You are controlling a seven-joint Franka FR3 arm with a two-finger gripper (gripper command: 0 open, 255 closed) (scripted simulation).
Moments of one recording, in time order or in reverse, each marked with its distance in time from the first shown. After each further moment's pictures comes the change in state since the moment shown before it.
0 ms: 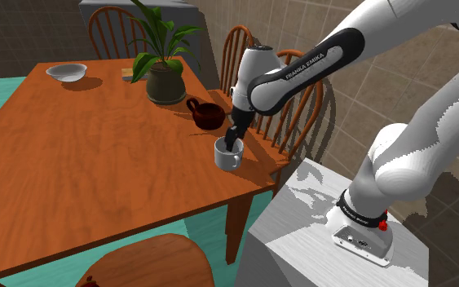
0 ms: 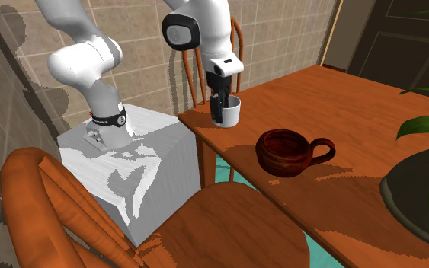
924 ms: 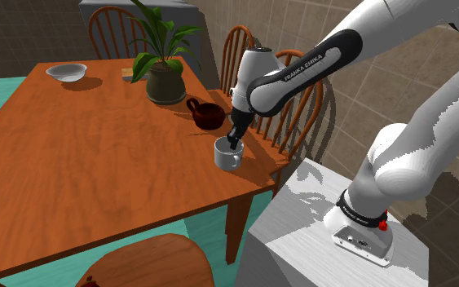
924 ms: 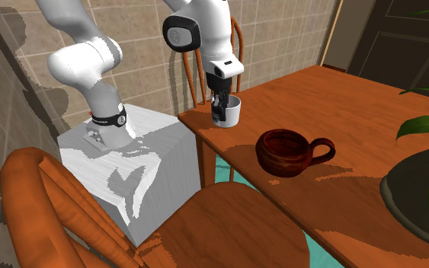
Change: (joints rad) arm 0.000 0.011 0.000 -0.001 0.001 0.013 -0.001
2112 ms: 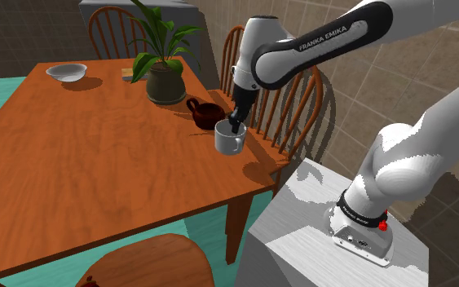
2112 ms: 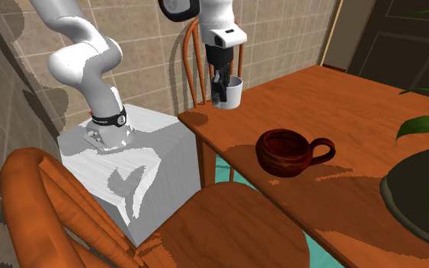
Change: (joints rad) arm -0.005 -0.124 -0.003 0.091 -0.014 -0.214 0.016
